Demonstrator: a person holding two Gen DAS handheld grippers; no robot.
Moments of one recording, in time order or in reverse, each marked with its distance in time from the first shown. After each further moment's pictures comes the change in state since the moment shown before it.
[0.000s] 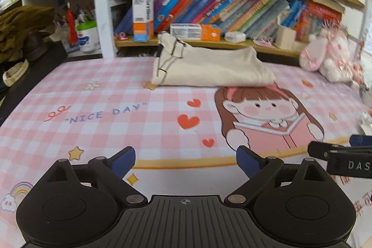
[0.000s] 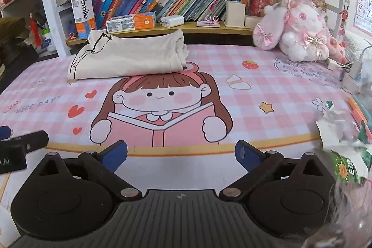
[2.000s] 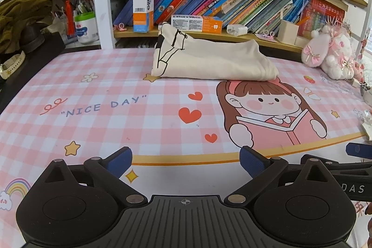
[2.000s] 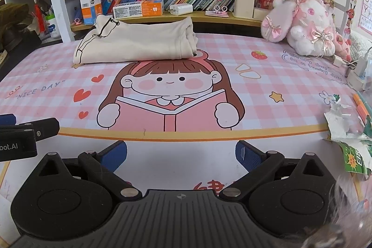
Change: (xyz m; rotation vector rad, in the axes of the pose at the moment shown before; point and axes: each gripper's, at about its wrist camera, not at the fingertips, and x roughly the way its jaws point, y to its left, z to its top) left arm 0.010 0.008 0.000 -0.023 0.036 -0.012; right arm 0.005 0.020 -0.005 -0.041 0.031 0.008
